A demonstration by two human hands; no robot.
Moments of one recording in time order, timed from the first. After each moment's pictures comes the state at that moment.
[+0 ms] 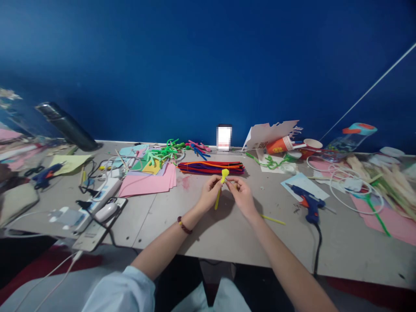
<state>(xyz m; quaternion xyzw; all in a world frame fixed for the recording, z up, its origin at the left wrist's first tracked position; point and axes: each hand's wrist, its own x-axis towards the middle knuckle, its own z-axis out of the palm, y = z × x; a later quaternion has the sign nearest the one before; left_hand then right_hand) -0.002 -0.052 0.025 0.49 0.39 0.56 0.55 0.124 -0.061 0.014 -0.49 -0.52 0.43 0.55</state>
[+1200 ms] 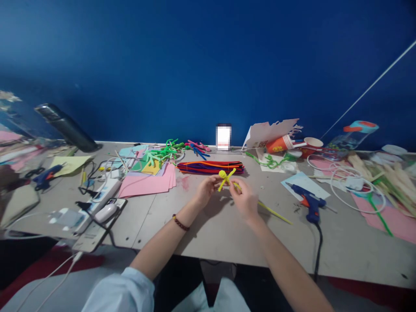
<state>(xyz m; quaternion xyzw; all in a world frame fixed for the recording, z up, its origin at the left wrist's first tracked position) -0.013 -0.041 0.032 0.38 0.31 0.50 0.71 0.130 -0.070 0.018 -0.54 -0.68 -0.02 0.51</state>
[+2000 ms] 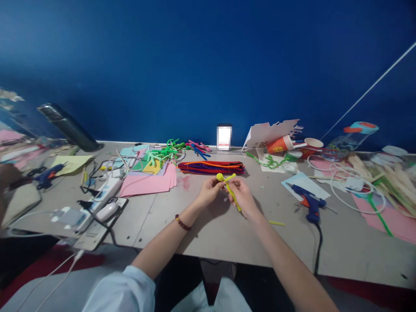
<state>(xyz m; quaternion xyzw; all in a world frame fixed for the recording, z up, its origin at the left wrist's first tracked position) -0.008 -0.038 0.018 0.51 0.37 0.51 0.59 0.124 -0.061 0.014 -0.48 -0.44 0.55 0.52</state>
